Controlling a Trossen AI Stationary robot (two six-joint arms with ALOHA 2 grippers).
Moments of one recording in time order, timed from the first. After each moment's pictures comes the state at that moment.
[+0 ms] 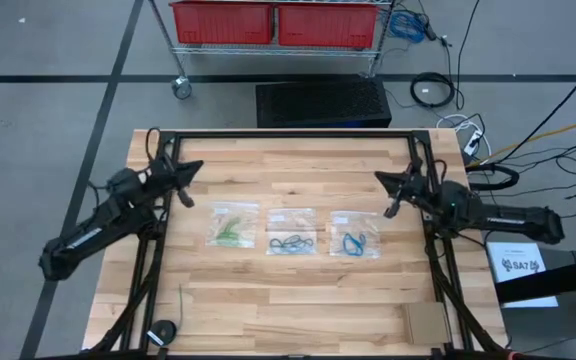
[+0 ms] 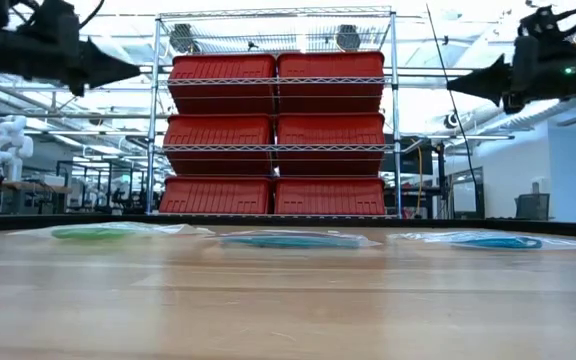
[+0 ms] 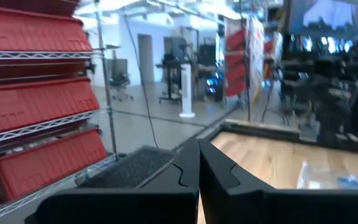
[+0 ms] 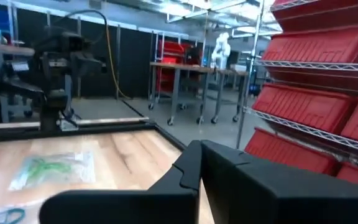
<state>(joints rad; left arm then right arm) 0.59 0.03 0.17 -0.03 0.07 0.04 -0.17 0.18 0.03 0.28 0.33 -0.12</state>
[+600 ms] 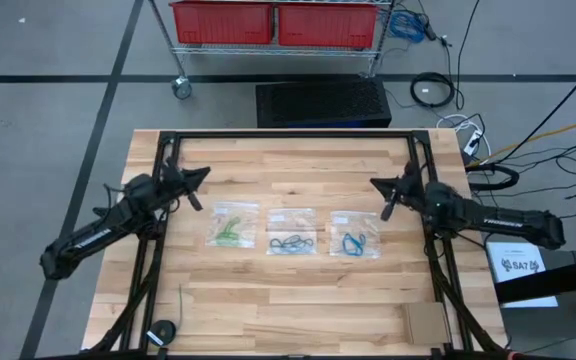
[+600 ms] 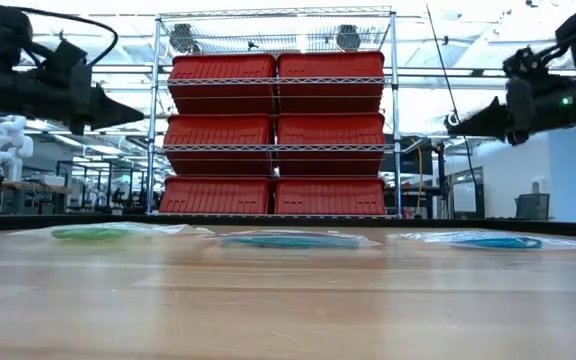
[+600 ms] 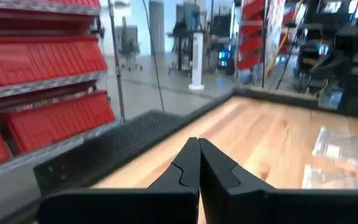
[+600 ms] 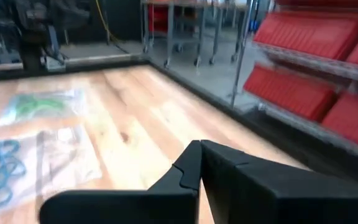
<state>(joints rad) 0.57 0.04 0.01 0.01 0.00 0.01 -0.24 0.21 0.02 0.05 0.31 0.02</state>
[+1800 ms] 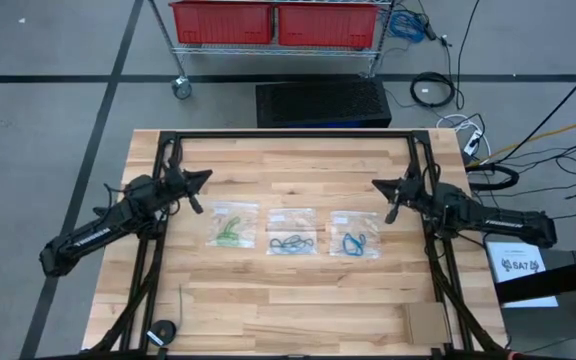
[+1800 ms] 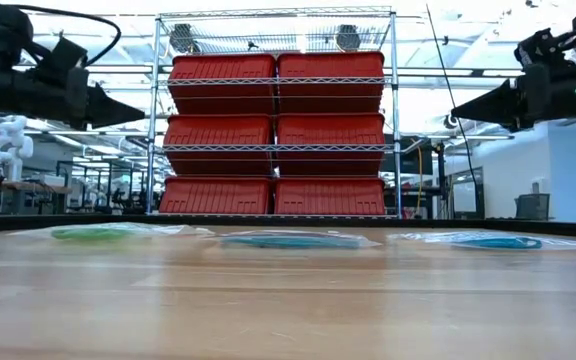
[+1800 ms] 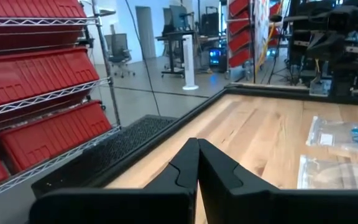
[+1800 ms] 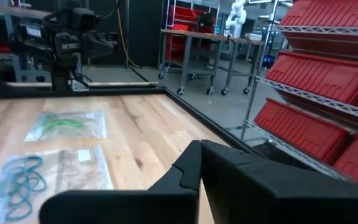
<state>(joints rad) 0.53 0.02 0.01 0.01 0.00 0.09 -0.18 0.07 0.02 0.05 0.29 -0.08</state>
